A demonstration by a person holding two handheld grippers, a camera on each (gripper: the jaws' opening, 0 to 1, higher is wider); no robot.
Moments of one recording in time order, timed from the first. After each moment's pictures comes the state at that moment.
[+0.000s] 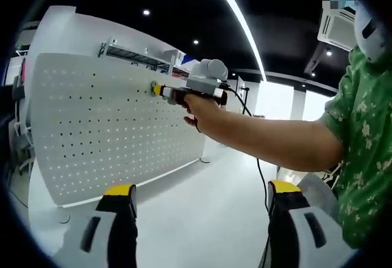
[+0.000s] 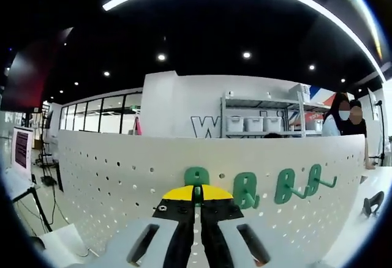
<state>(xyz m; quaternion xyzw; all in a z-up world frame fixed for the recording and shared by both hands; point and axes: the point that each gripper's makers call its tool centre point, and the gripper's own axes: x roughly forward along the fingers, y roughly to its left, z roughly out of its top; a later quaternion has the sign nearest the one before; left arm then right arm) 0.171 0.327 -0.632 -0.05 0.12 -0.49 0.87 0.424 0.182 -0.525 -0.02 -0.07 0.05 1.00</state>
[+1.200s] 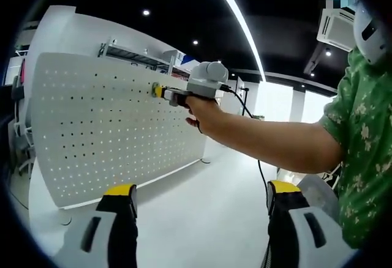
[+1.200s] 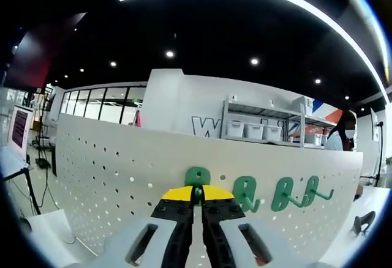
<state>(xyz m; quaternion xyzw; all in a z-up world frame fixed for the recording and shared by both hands) 0.175 0.332 -0.631 -0.05 0.11 -0.49 0.86 0.424 0.183 -0.526 -0.07 -0.07 0.04 0.99</state>
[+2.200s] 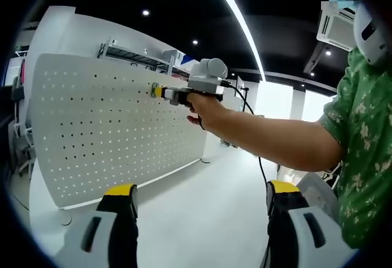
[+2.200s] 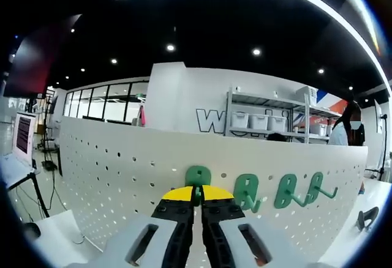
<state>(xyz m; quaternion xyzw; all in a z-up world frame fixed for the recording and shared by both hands) 0.176 0.330 -0.630 -0.04 0.11 -0.49 0.86 0.423 0.185 -0.527 -0.06 -0.05 0.06 1.00</state>
